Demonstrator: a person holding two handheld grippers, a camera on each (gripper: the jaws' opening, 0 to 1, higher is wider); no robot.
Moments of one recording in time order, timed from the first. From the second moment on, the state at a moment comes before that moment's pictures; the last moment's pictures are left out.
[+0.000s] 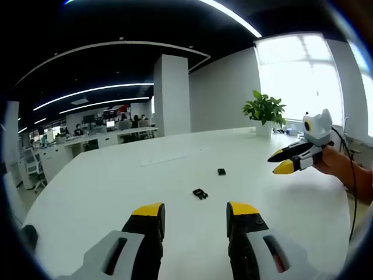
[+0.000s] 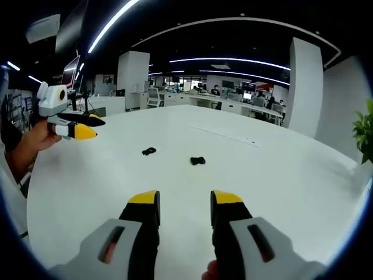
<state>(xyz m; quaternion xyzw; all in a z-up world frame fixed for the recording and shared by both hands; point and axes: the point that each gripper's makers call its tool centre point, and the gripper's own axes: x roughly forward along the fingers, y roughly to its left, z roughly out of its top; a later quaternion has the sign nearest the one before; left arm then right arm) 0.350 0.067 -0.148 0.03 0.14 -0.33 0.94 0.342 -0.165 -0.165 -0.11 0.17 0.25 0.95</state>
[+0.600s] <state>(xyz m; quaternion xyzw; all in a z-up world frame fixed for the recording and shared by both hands) 0.358 0.053 -0.147 0.02 0.13 -0.34 0.93 0.351 -0.168 -0.158 -0.11 0.16 0.25 0.95</state>
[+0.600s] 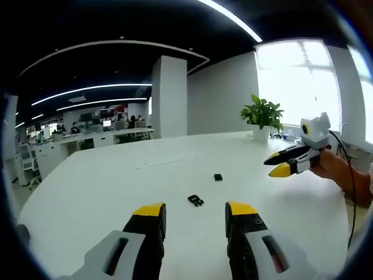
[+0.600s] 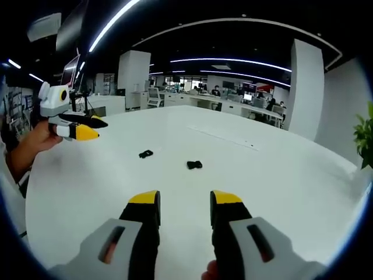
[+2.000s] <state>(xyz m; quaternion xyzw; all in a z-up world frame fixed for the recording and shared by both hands) 0.386 0.025 -0.166 0.04 0.17 -0.36 0.91 0.385 -0.161 -0.168 -0.12 0.19 0.28 0.93</state>
